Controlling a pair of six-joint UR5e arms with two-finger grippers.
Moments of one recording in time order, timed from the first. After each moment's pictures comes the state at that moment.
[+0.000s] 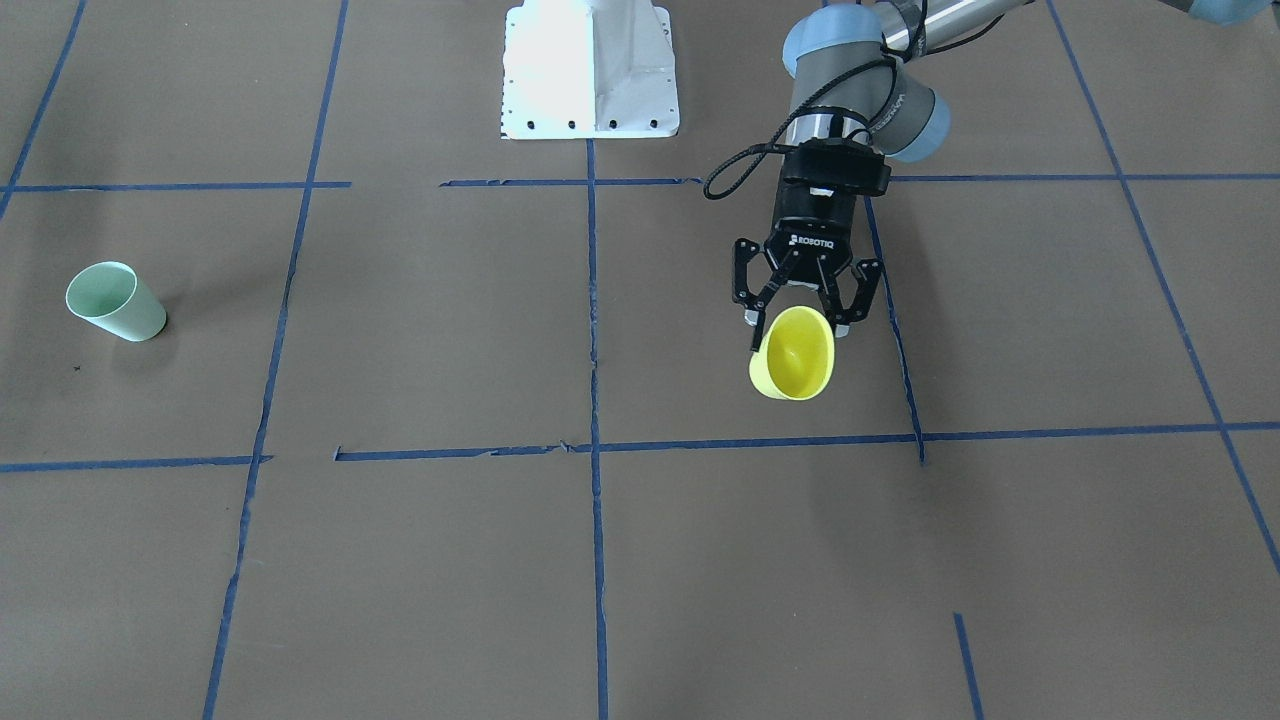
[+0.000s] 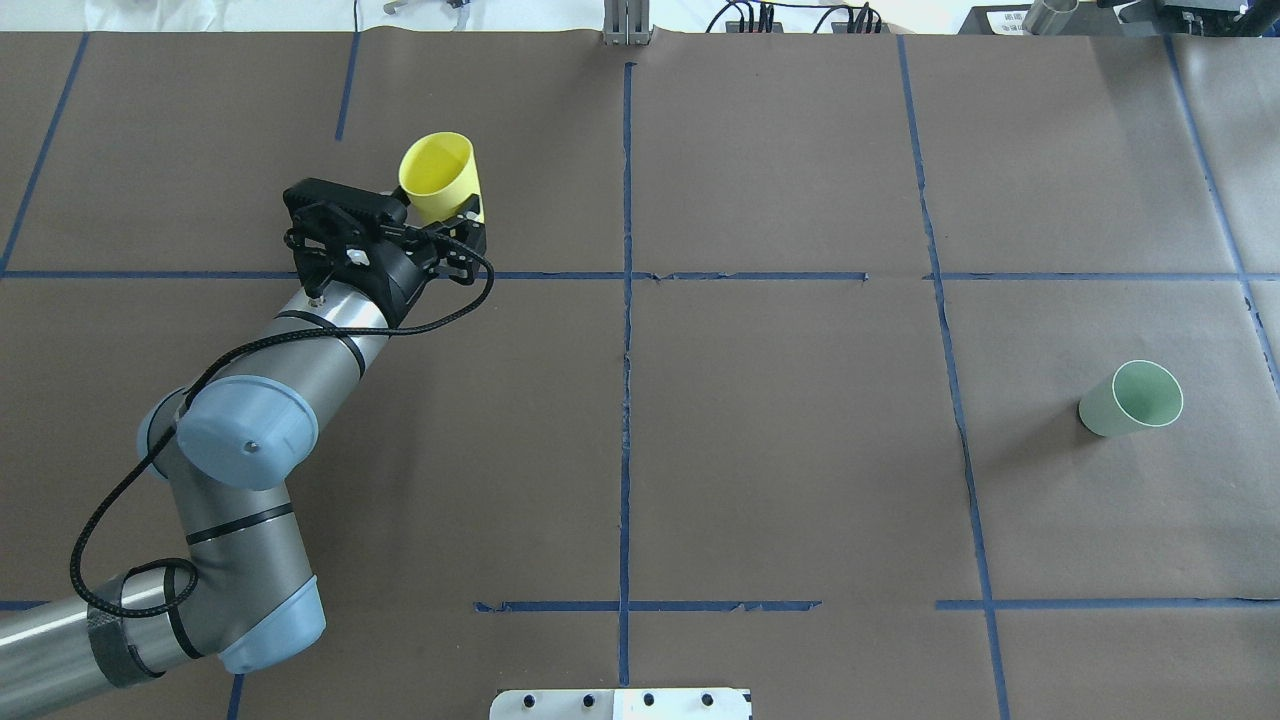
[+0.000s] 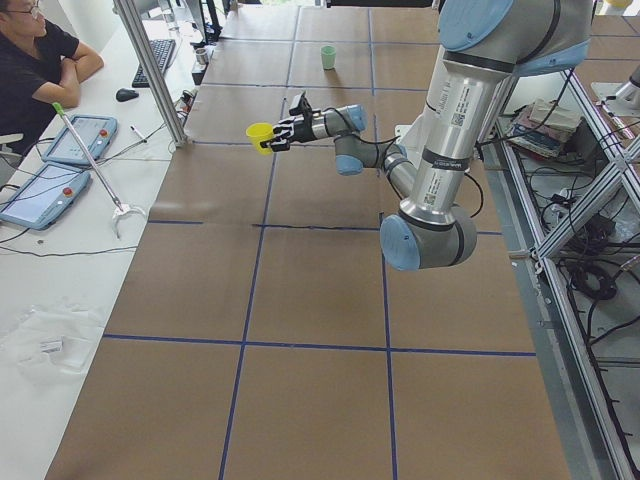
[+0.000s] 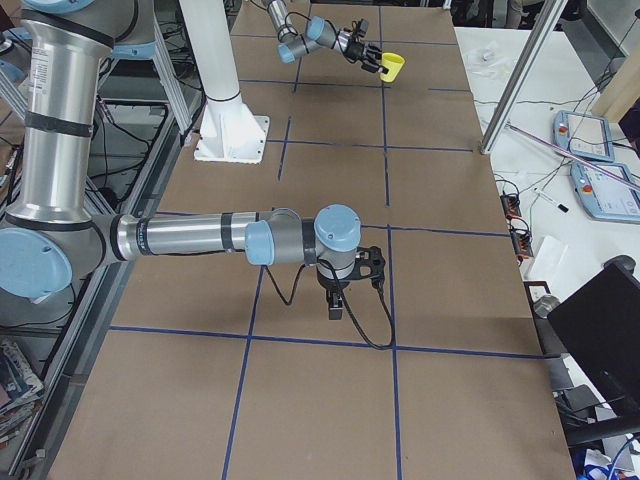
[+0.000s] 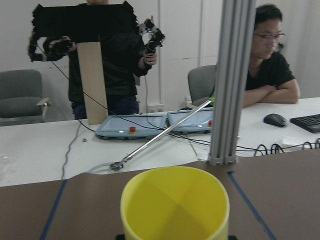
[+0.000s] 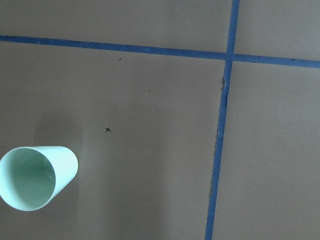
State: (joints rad) left arm -0.46 -1.96 -1.72 -2.56 -0.99 -0.76; right arm 1.48 -1.76 1.85 -1.56 2.40 0.03
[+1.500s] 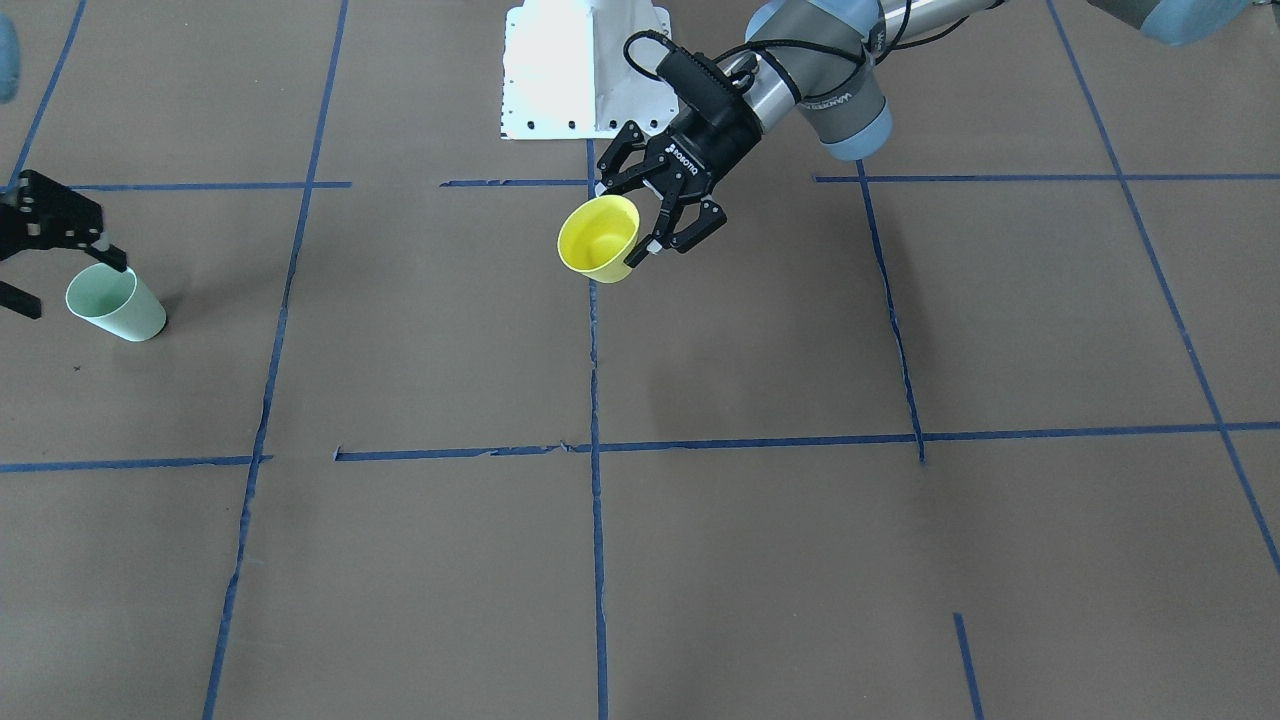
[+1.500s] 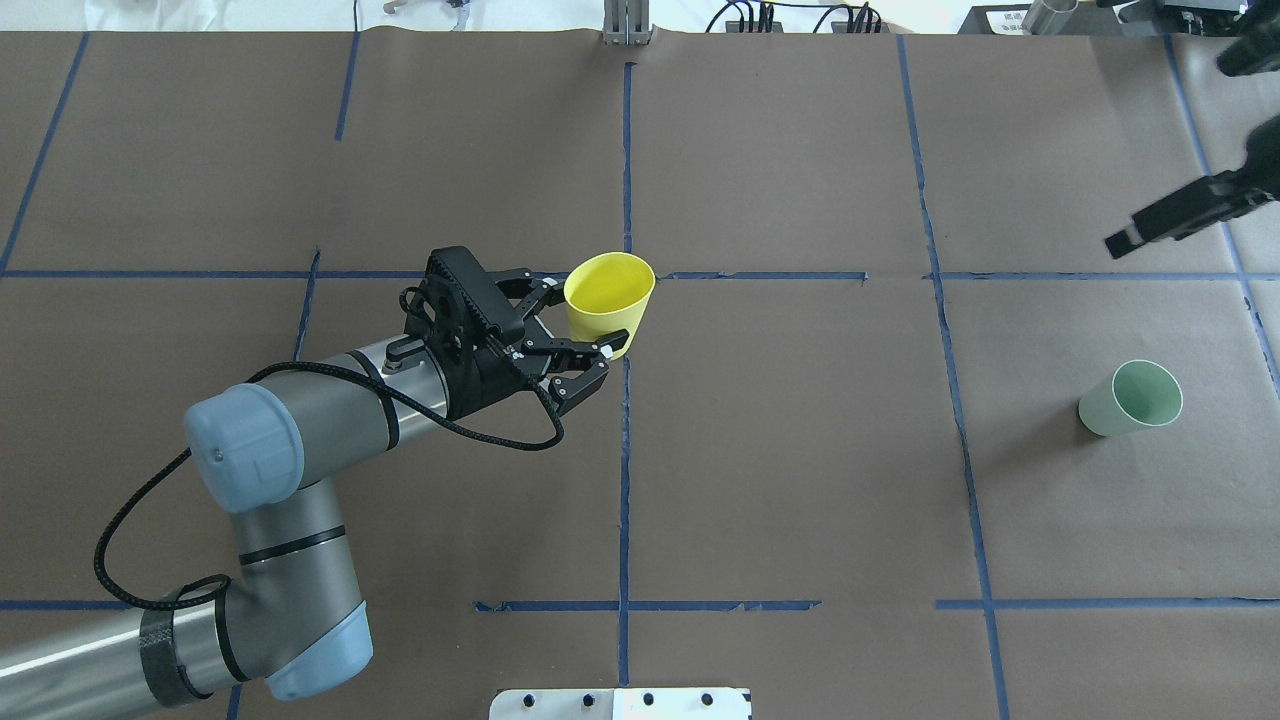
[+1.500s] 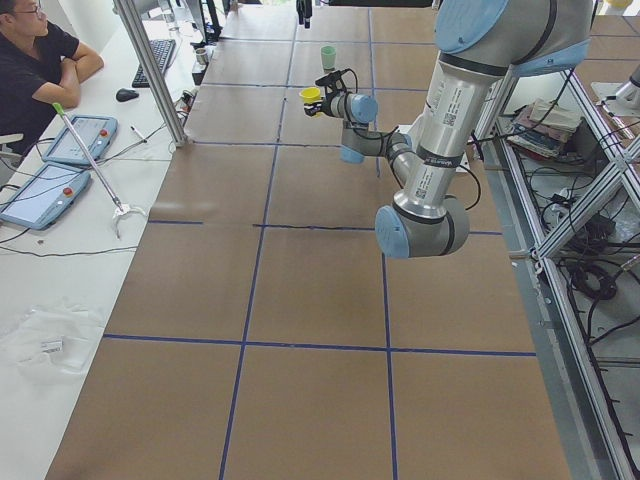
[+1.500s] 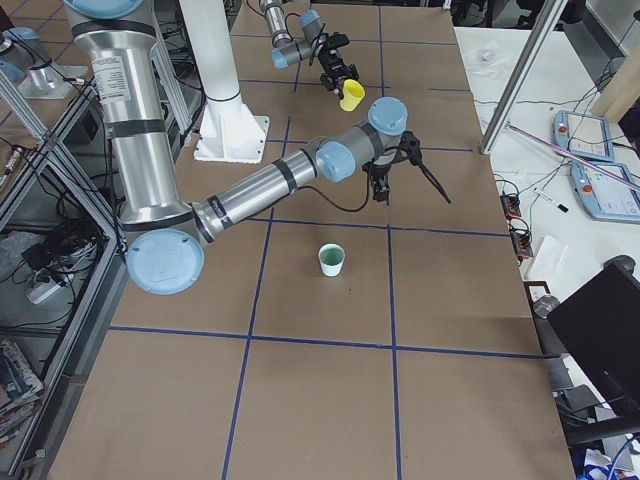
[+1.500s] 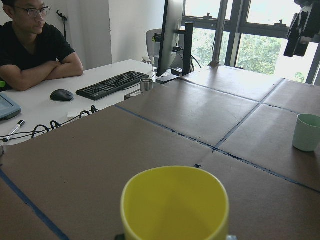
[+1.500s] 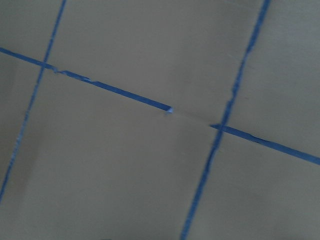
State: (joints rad) left arm -0.40 -2.03 -1.70 -2.76 -1.40 -0.45; right arm 1.15 -1.34 1.91 -1.48 2.51 0.44
